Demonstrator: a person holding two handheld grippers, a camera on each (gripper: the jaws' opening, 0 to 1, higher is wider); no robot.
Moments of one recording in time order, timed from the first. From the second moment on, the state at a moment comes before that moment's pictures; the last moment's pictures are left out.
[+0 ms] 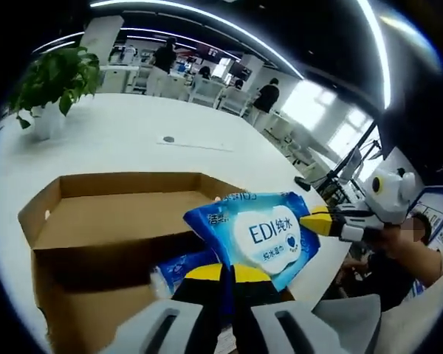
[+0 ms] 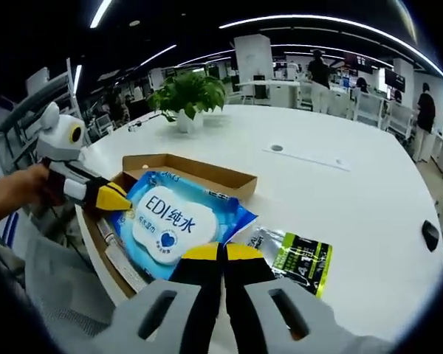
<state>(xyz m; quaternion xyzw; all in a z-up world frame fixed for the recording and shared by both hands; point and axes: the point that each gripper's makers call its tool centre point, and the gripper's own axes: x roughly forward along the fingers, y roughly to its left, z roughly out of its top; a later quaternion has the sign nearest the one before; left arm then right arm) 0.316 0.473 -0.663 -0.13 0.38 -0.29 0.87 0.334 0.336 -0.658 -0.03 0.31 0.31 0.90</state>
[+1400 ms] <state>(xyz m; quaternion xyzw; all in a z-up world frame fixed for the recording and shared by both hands) 0.347 0.353 -0.682 -0.11 0.42 -0.35 0.83 0.364 0.219 -0.686 -0.01 0.34 0.22 0.91</state>
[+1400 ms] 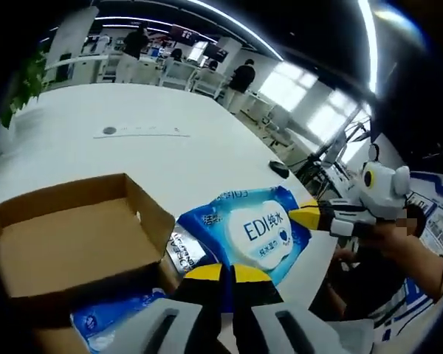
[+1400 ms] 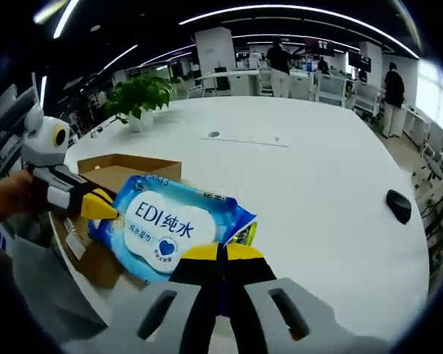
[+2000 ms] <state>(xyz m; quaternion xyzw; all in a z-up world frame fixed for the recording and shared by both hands) 0.364 0.347 -0.713 -0.04 0.46 -0.33 0.82 0.388 0.219 -0.737 -0.01 0.38 0.24 0.89</state>
